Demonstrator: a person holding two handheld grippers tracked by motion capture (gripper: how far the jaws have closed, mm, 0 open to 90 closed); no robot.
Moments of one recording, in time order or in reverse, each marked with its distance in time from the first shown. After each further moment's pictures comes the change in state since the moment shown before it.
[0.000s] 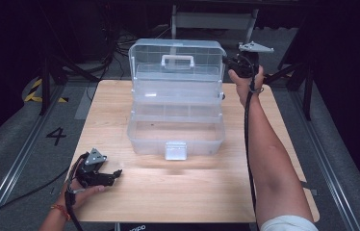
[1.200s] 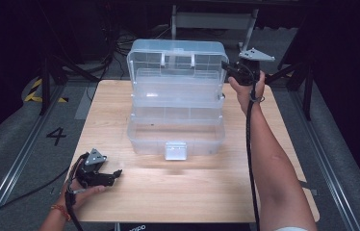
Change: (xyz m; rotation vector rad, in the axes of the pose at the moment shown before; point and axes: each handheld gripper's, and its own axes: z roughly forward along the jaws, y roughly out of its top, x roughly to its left) left arm -0.001 0.000 0.000 -0.001 0.009 -0.003; right arm 0.015 -0.010 -0.021 -0.030 -0.013 -0.045
